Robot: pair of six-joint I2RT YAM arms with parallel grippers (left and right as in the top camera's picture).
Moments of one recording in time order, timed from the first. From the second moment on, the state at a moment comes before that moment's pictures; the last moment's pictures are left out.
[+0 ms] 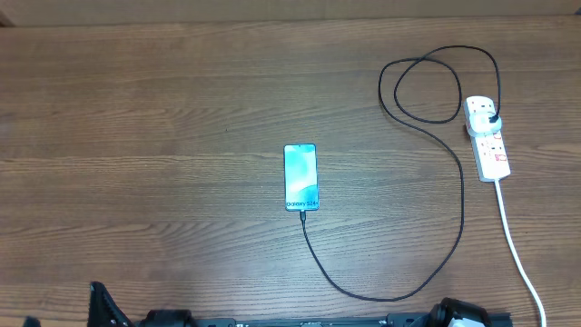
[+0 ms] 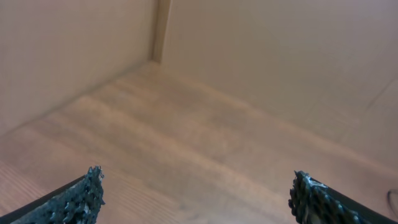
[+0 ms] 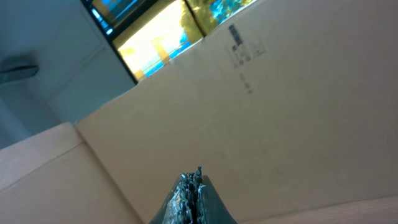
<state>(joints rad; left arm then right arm) -0.02 0.19 1.28 -1.34 -0.38 -0.37 -0.28 0.92 1.96 -0.82 -0.54 0.66</state>
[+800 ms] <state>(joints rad) -0.02 0.01 1.28 -1.49 -0.38 -0.37 -0.26 0.57 1.60 -0.54 -0.54 0.65</state>
